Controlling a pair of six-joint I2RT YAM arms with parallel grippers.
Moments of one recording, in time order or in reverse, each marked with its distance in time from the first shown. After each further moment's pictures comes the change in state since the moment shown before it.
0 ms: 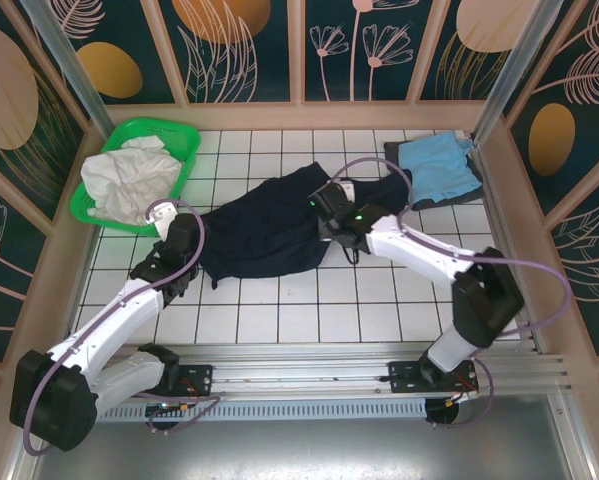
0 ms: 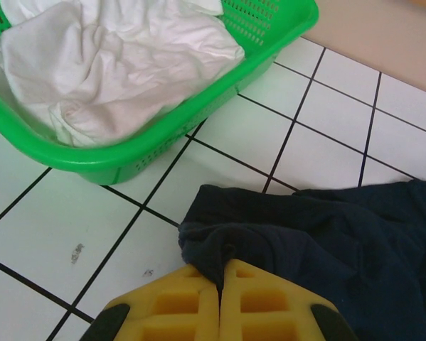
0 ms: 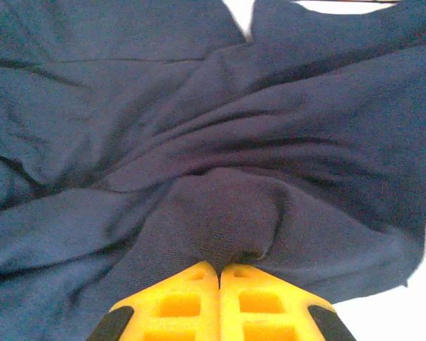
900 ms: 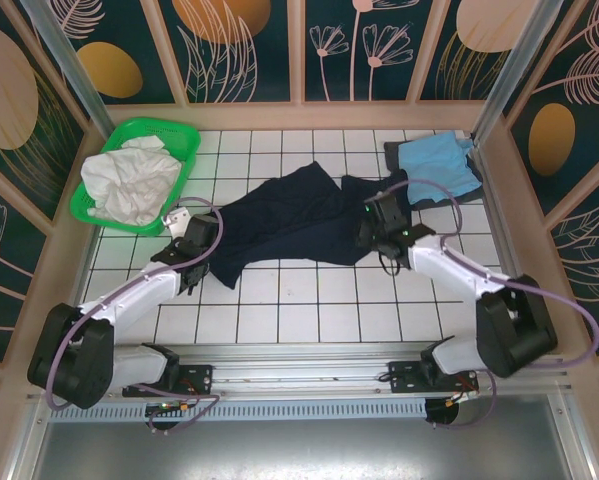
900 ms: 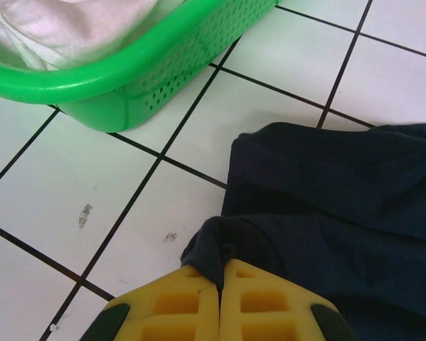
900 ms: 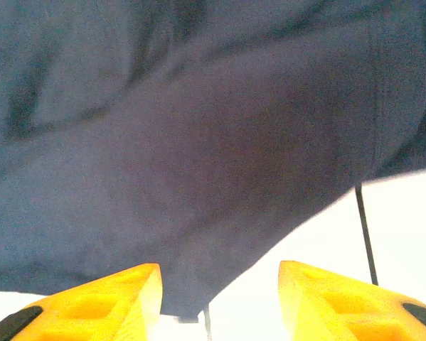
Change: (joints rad) left arm 0.006 0.238 -0.006 0.014 -0.001 0.001; right arm -0.247 -0.186 -0.385 0.244 -0.277 0.026
